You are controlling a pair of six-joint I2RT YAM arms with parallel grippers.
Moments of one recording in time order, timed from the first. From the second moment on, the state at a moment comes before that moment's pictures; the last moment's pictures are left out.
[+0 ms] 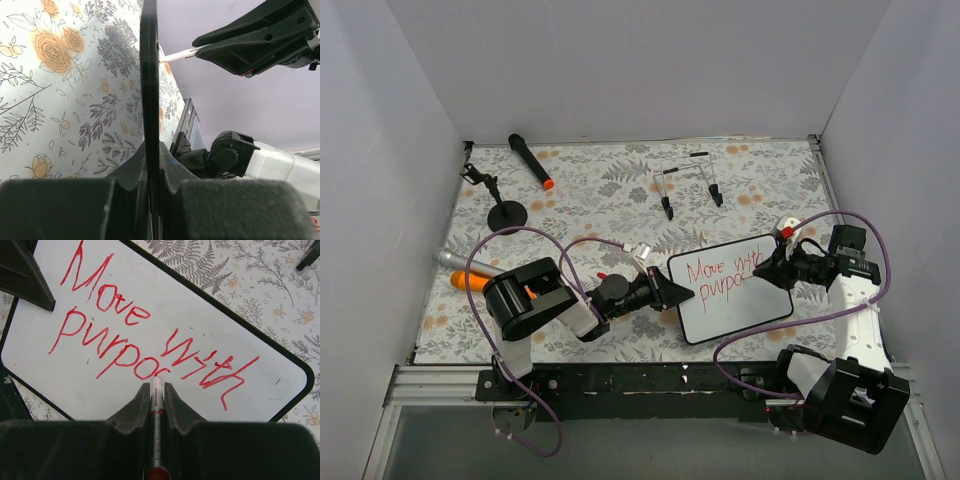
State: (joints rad) left arm -1.00 1.84 0.46 1.35 0.14 -1.07; right arm -0.29 1.00 0.71 -0.82 -1.04 -0.97
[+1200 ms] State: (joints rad) left arm -1.00 1.84 0.46 1.35 0.14 -1.07; right arm -0.29 1.00 0.73 -0.91 -0.98 -1.03
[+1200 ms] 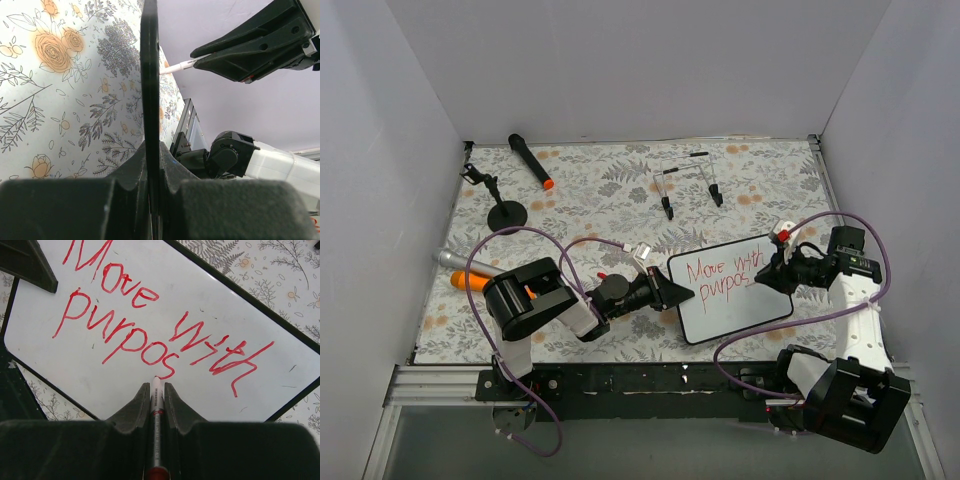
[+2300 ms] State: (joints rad) left arm -1.01 1.84 0.45 1.36 0.14 -1.05; right arm -0.35 0.97 0.80 -0.89 -1.01 -0.94
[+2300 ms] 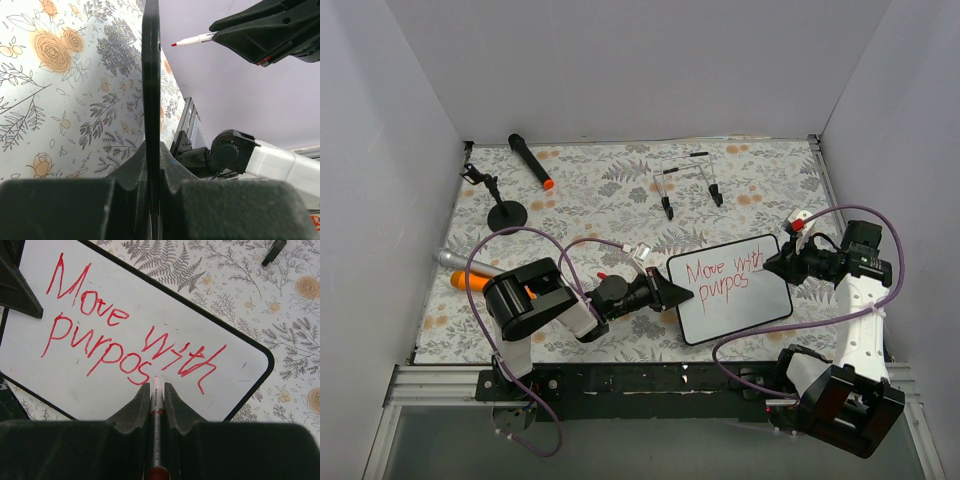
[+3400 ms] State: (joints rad) left arm -1.01 1.84 0.45 1.36 0.14 -1.05; right arm -0.47 1.10 0.81 -1.01 -1.11 -1.08
